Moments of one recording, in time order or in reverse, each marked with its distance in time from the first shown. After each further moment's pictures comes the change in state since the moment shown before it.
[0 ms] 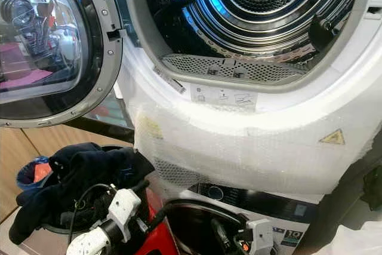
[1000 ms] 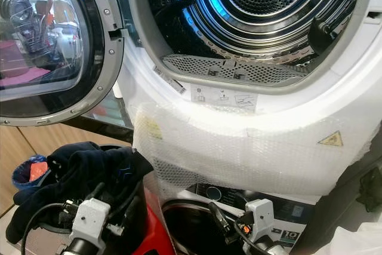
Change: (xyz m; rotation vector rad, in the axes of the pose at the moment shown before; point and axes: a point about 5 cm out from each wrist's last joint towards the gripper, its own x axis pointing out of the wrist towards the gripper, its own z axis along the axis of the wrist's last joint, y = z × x) left arm -0.063 0.002 0.026 0.030 0.062 0.382; right arm 0.007 0.003 0.042 -0.091 -0.036 0.097
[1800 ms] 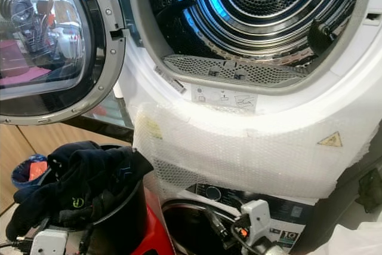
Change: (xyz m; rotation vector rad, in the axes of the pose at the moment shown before) left arm -0.045 0.046 -0.042 0.105 0.234 0.363; right arm 0.000 0.024 0.003 -0.062 0.046 0.199
